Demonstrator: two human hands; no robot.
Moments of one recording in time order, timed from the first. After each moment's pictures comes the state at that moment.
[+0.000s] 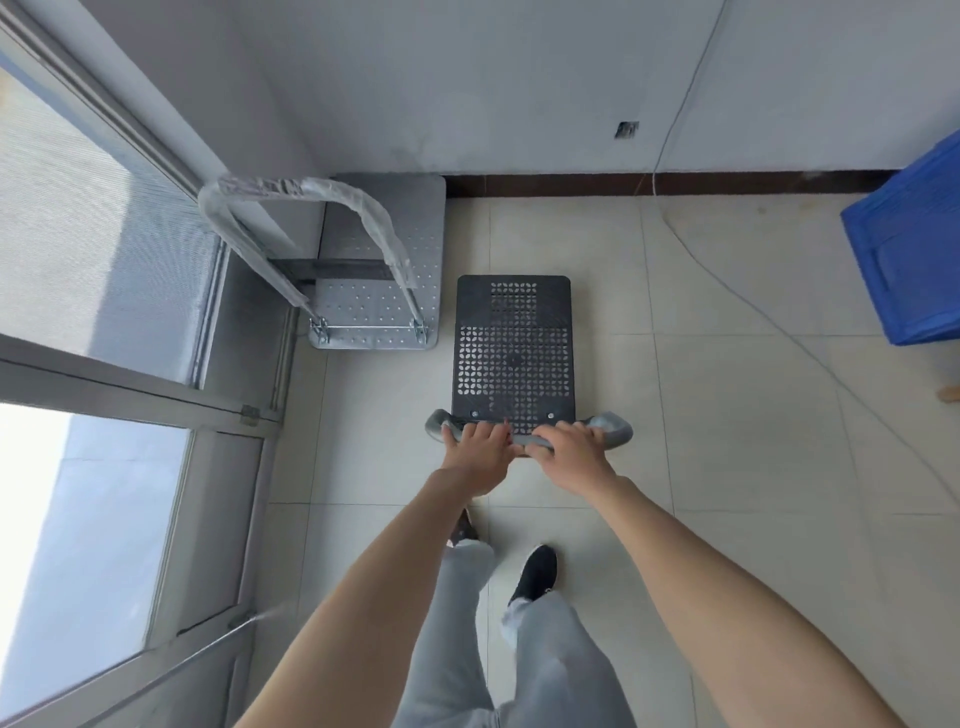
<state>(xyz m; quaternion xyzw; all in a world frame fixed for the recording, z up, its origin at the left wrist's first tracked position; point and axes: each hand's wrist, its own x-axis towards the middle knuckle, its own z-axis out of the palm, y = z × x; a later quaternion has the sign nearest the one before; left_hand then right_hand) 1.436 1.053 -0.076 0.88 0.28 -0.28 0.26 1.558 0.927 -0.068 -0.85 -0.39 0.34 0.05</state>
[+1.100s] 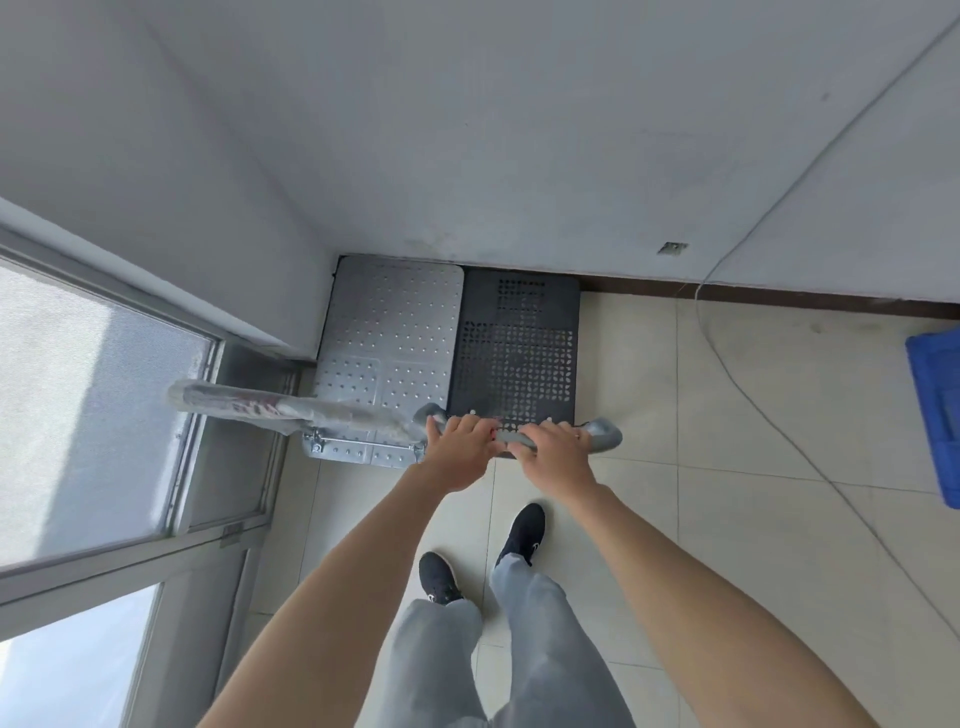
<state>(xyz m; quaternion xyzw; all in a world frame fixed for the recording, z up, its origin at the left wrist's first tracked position) 1.727 1.390 -0.079 0.88 0.30 -0.28 0.26 1.853 1.263 -0.089 -0.86 -0.42 0.30 0.08</state>
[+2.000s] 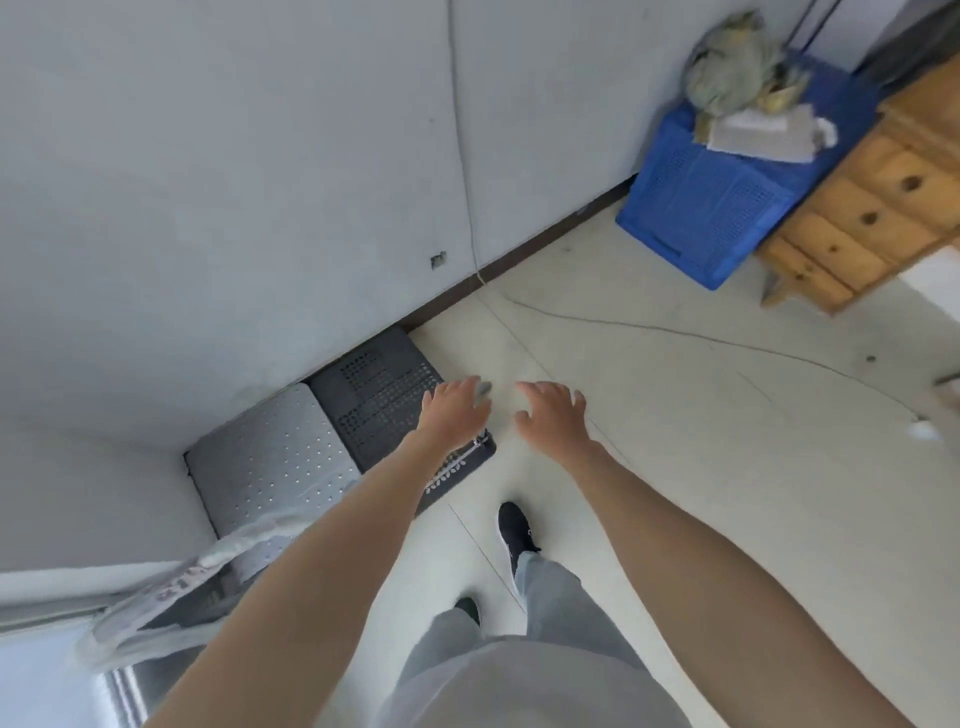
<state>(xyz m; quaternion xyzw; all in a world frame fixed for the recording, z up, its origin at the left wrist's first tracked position) 1.793 1.291 0.018 0.95 0.04 -0.21 0.23 1.800 1.116 0.008 -0.96 -0.07 0.20 0.18</state>
